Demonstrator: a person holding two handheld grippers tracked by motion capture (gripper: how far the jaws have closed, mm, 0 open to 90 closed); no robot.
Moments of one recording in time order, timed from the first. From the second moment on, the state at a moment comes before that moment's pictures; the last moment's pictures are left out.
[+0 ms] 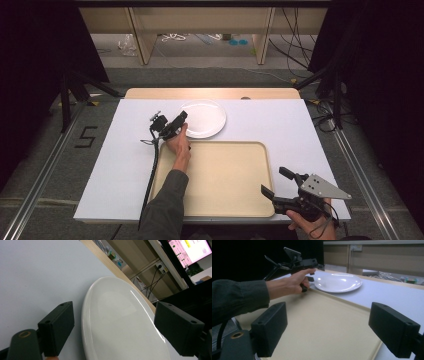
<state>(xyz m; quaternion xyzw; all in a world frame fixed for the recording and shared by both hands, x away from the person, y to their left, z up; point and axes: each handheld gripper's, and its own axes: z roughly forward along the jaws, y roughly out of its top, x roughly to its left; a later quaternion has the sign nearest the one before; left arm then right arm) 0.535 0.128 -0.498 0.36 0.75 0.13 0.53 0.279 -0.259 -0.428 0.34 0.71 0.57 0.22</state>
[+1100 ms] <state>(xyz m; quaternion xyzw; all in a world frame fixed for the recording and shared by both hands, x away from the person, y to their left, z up) 0.542 0.123 -0.511 0.26 0.79 0.06 0.54 0.277 -0.260 -0.425 0.33 0.72 0.57 0.21</state>
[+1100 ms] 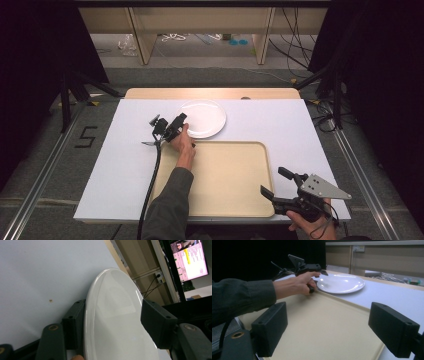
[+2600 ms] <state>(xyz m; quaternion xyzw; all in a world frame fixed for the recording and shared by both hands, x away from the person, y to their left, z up) 0.530 0.135 -0.520 0.17 0.80 0.00 0.58 0.279 -0.267 -0.422 0.34 0.70 0.58 0.22</state>
